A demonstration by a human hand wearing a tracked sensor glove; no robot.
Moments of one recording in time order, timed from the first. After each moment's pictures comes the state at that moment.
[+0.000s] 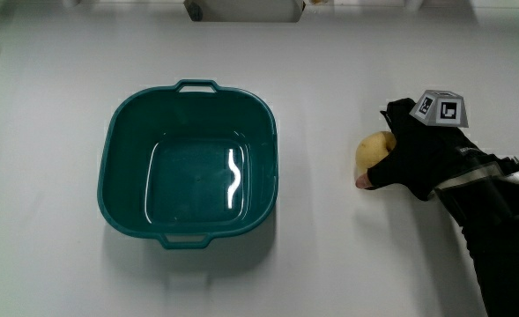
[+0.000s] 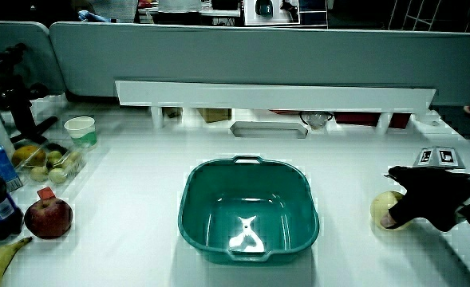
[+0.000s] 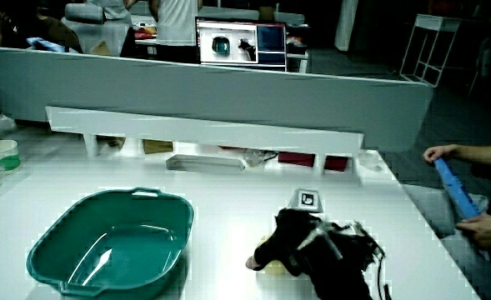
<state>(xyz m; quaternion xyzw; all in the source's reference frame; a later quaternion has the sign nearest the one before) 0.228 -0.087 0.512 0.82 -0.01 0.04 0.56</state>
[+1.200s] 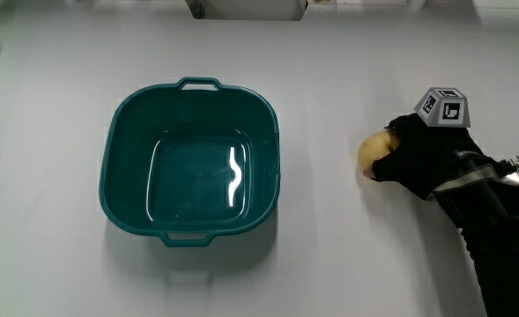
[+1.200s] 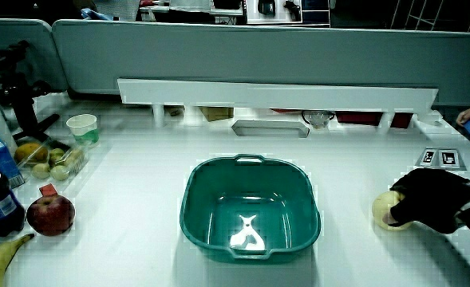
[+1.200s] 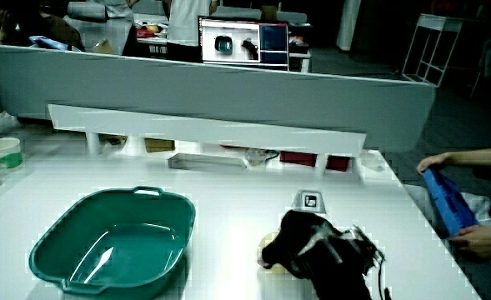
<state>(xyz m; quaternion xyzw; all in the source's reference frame) 0.235 -0.089 0.515 0.86 0.00 0.02 0.50</state>
